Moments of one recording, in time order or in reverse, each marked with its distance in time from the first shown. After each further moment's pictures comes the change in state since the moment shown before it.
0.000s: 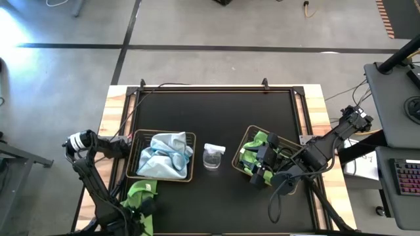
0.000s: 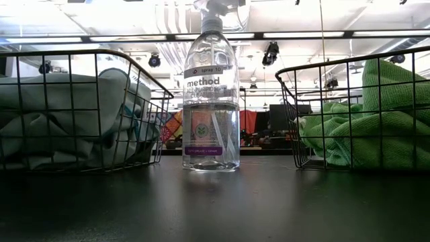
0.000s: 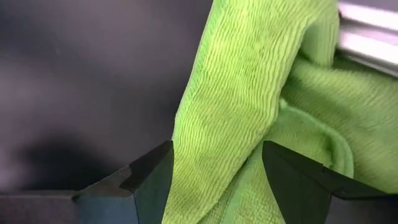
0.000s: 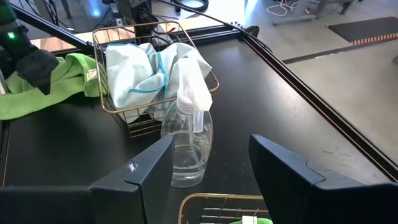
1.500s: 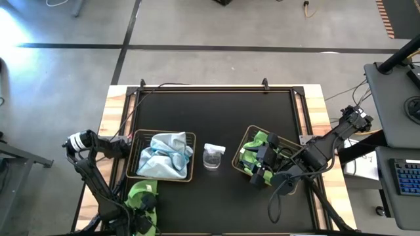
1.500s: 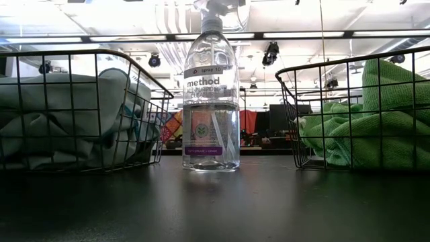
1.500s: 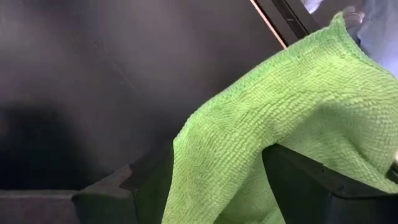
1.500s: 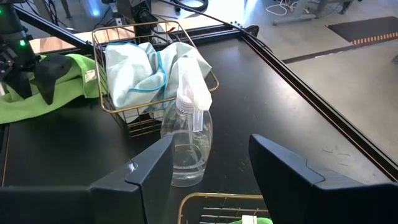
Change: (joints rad) left arm 0.001 0.000 -0.094 0.210 -0.121 -0.411; right arm 0.000 0.000 -0.001 -0.002 0.000 0.003
